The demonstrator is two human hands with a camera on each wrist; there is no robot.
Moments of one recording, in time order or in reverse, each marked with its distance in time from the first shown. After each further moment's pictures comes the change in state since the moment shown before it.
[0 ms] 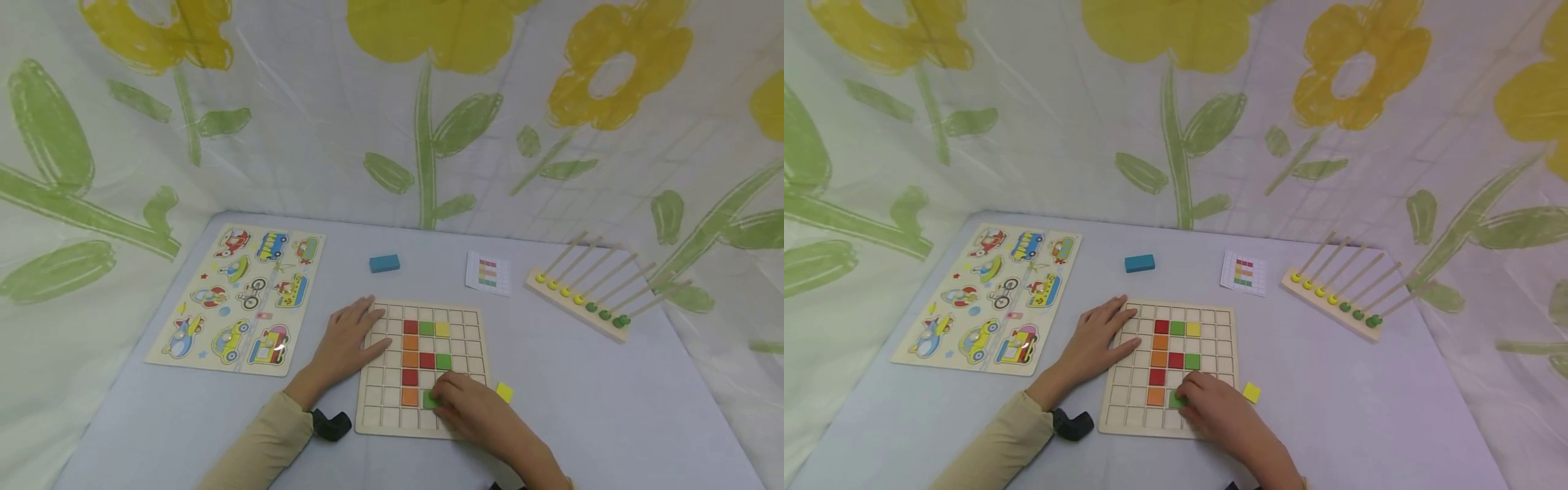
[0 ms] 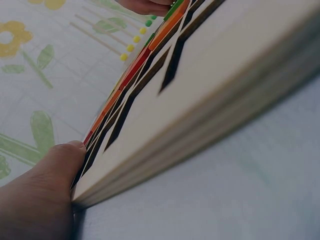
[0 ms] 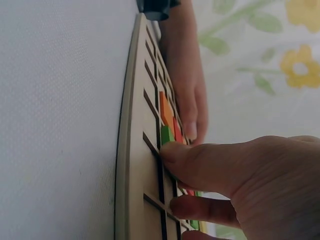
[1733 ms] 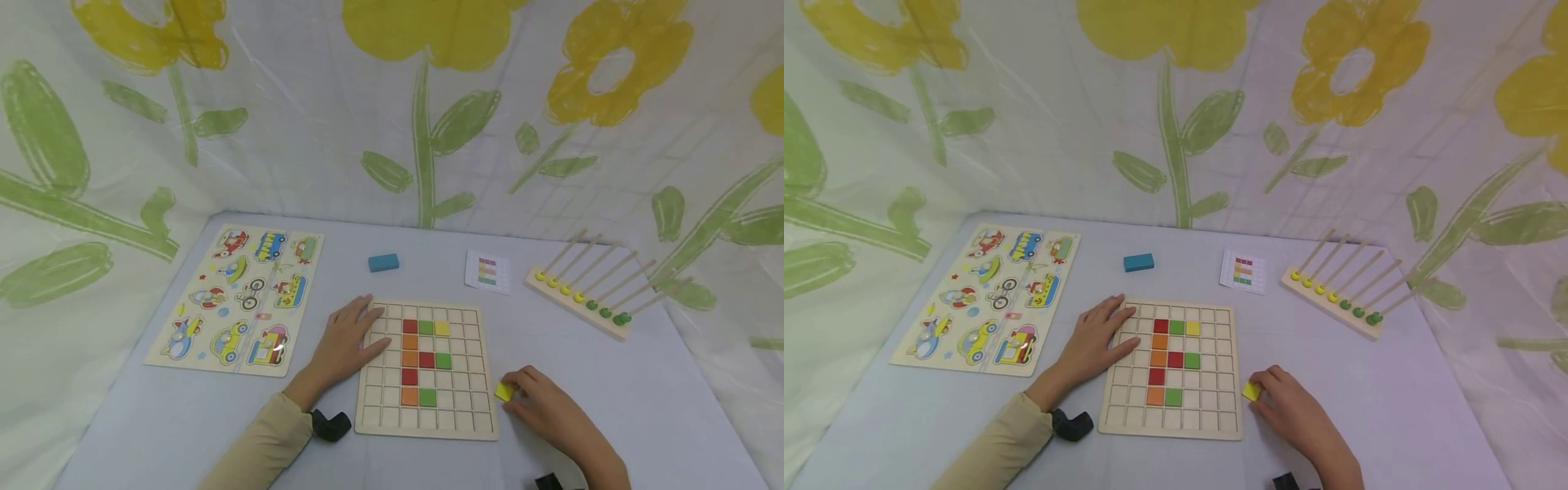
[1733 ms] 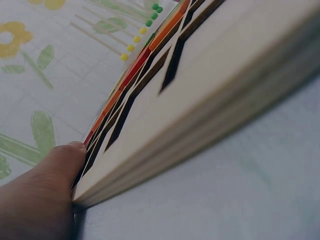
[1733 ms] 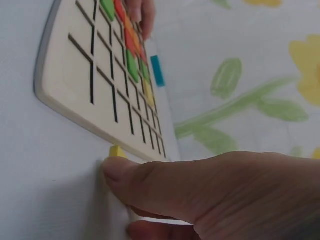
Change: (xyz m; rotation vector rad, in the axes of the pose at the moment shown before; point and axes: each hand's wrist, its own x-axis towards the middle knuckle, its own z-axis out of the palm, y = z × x) left_hand 0.000 0.001 0.001 0.007 0.011 -0.009; right_hand -0.052 0.058 -0.039 -0.015 -0.050 0.424
